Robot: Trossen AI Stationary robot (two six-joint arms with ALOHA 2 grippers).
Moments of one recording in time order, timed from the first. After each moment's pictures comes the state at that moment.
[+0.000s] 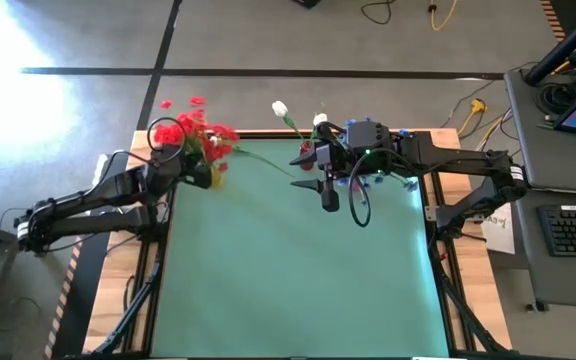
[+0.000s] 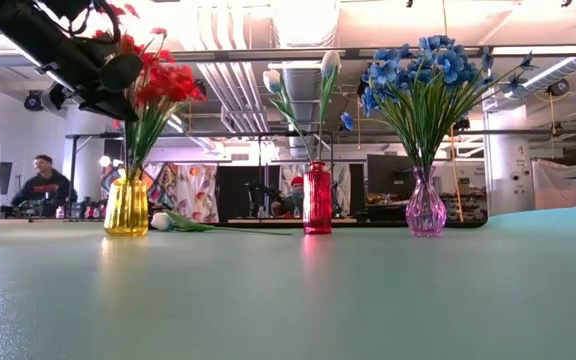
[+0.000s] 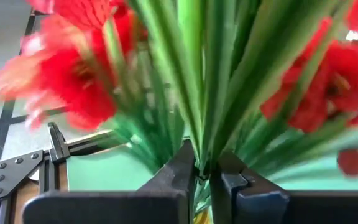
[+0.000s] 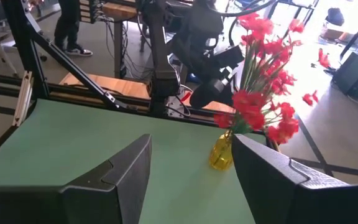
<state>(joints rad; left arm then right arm) 0.37 0.61 0.55 -0.49 -0.67 -0.43 -0.09 1.48 1.55 -0.37 -0.10 -0.22</state>
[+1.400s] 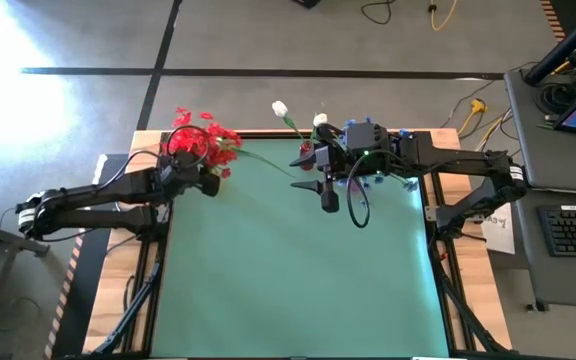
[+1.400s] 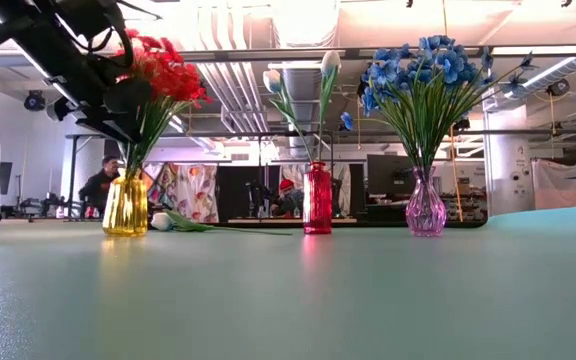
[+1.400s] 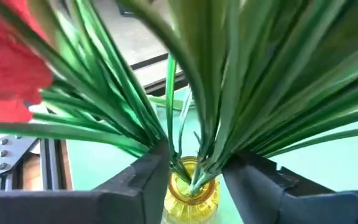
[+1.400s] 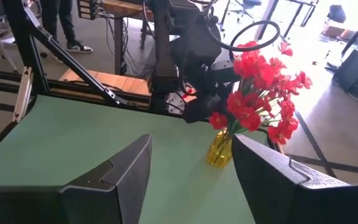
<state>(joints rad) 0.30 0.76 0.56 -0.58 -0.69 -0.51 -0.09 1.48 1.54 -0.37 -0.10 -0.22</state>
